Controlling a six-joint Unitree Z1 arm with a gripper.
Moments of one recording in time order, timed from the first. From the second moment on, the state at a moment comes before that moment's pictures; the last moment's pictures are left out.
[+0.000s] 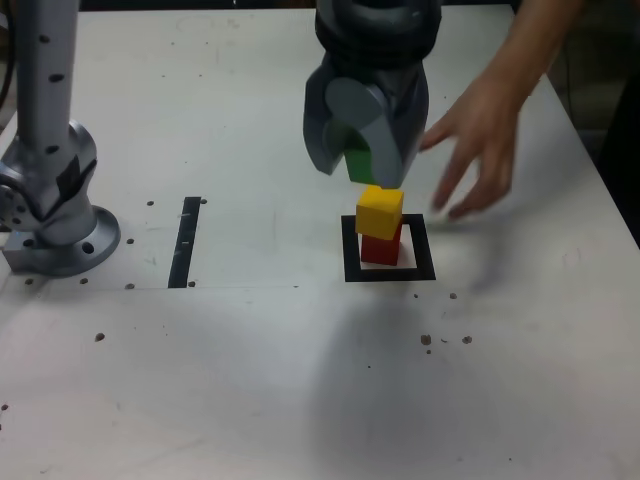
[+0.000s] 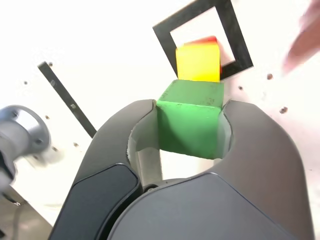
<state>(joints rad) -0.29 1.96 -1.86 1.58 0.16 0.11</state>
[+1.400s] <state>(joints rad) -0.29 2.17 -2.02 1.56 0.21 0.11</state>
